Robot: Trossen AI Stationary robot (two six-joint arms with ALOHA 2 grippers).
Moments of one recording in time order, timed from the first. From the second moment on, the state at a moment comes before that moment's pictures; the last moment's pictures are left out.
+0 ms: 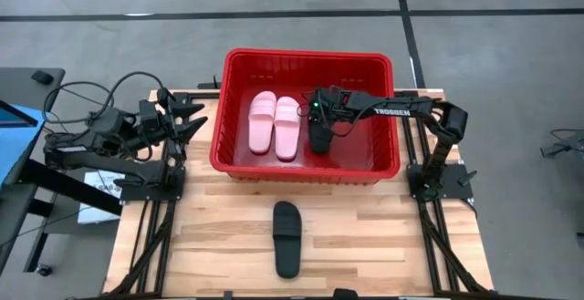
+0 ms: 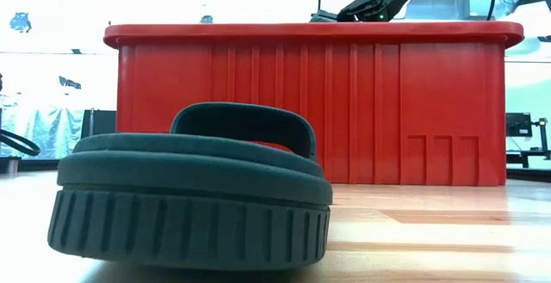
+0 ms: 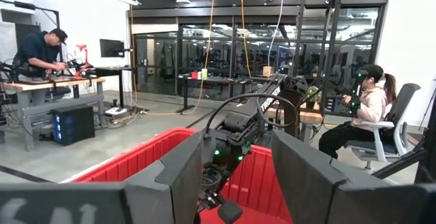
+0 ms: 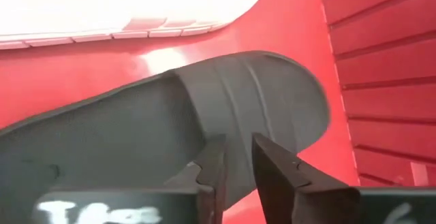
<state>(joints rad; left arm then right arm) -0.06 0.51 0.84 -0.12 -0.40 0.01 -0.42 1.79 1.28 -0.59 0.30 -0.30</state>
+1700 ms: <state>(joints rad) -0.06 0.51 0.84 -0.15 -0.40 -0.08 0.38 1.27 1.61 -0.61 0.23 0.03</state>
